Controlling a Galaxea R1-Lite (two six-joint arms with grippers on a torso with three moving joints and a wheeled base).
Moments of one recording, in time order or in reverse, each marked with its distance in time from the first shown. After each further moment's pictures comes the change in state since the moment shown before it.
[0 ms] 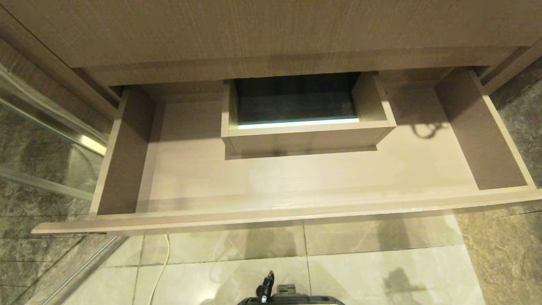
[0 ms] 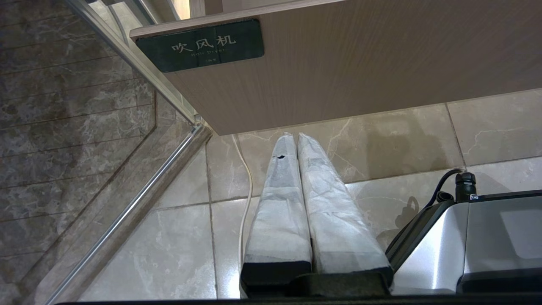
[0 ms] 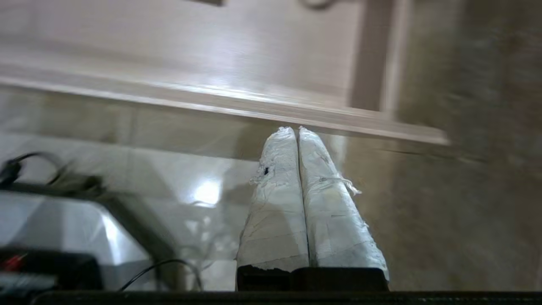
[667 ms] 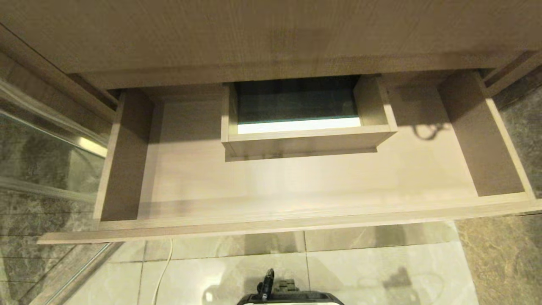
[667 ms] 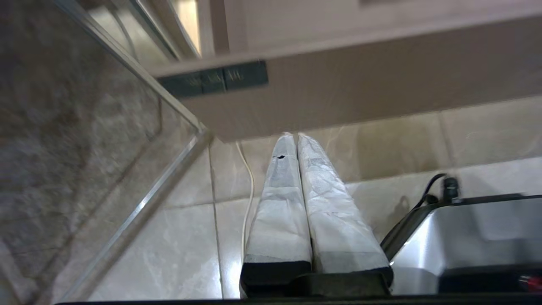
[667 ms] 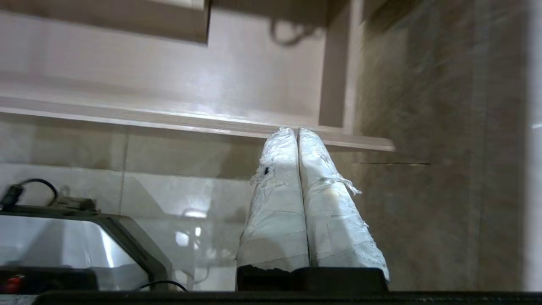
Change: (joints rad) left arm 0.000 0.000 -0.001 -0.001 -0.001 0.000; right arm -0.001 -0.185 0.026 0.006 -0.053 0.003
